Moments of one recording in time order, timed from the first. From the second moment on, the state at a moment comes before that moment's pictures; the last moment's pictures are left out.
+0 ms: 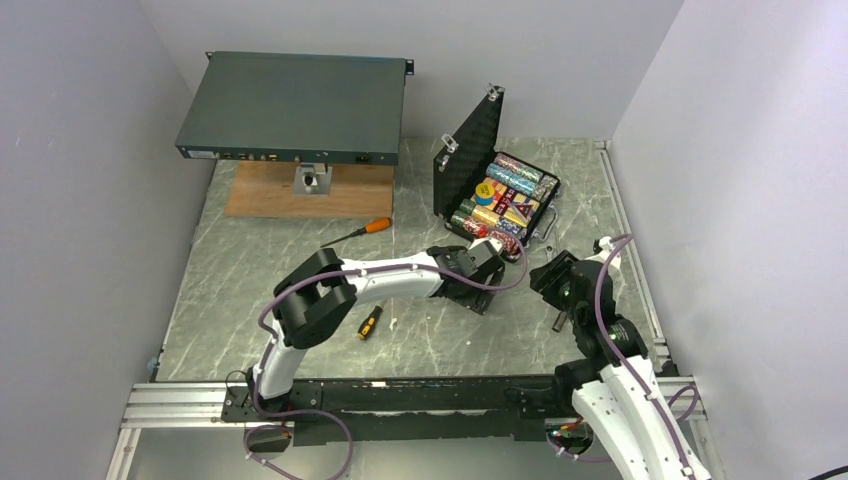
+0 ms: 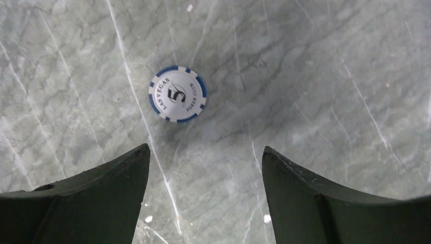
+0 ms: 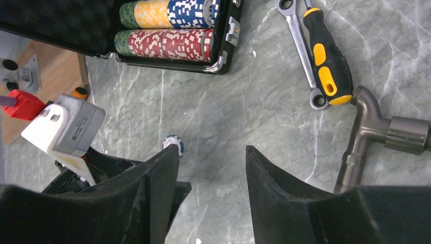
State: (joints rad) left arm -1.11 2.03 1.50 -0.51 -0.21 -0.51; right arm 0.23 0.52 0.49 -0.54 0.18 0.74
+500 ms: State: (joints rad) left arm -1.09 2.14 1.60 -0.52 -0.29 -0.45; right arm 0.23 0.53 0.48 -0.57 0.18 0.75
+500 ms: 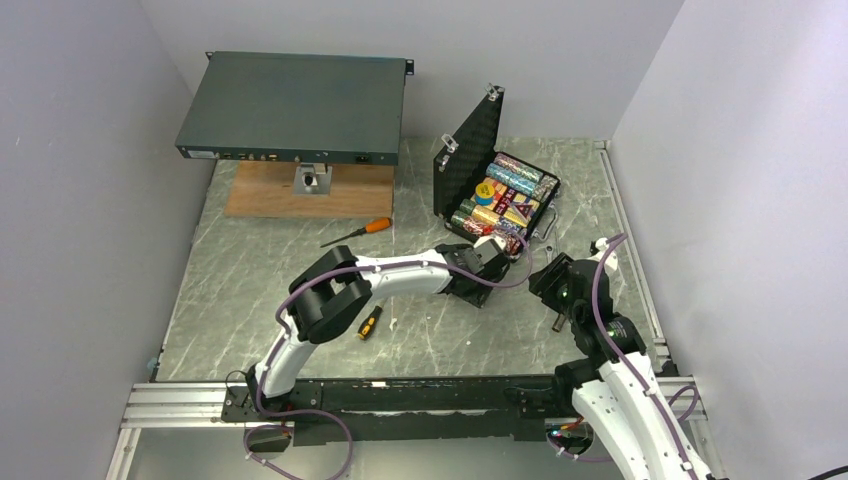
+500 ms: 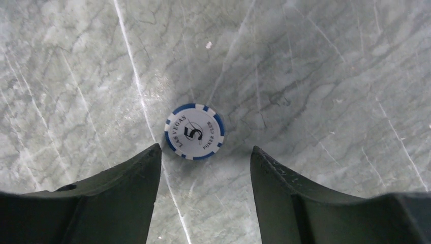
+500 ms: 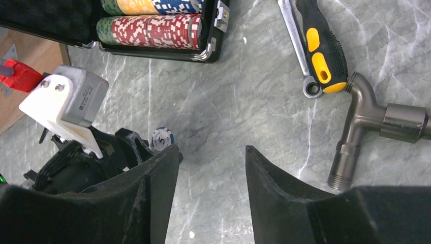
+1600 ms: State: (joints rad) left arm -1.06 2.17 1.61 -0.47 -0.28 -0.42; right arm 0.23 0.55 0.48 -0.57 0.17 0.75
